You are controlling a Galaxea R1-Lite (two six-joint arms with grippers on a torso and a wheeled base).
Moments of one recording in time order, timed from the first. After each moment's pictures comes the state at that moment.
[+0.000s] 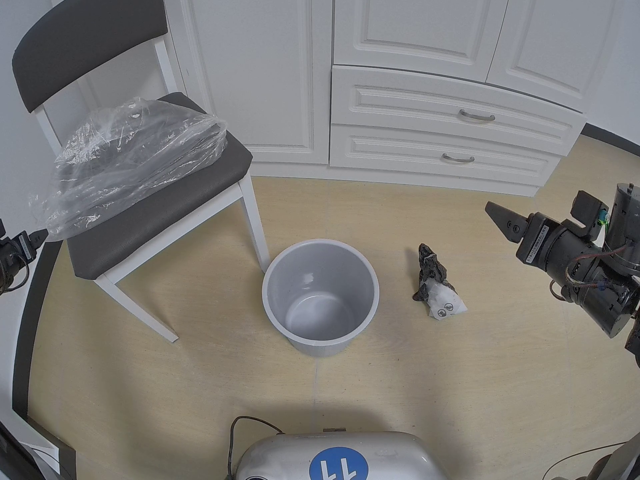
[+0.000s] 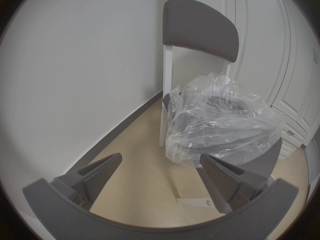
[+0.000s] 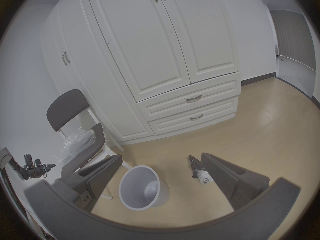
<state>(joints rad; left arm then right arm) 0.63 1.74 -0.79 -0.71 -0.31 -0.15 0.52 1.42 -0.61 -0.77 -0.38 0.36</state>
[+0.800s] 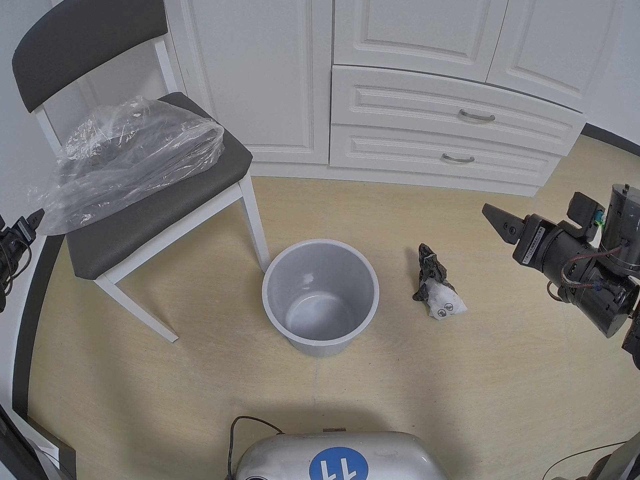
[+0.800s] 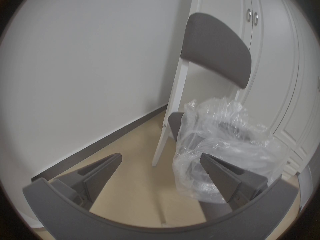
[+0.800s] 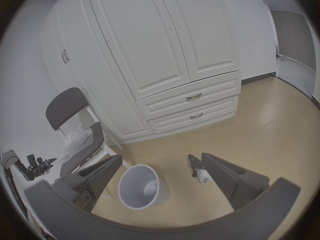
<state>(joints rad) 0.64 1.92 -0.88 -0.96 -0.31 -0.37 0.52 1.44 -0.61 -0.77 -0.38 0.36</state>
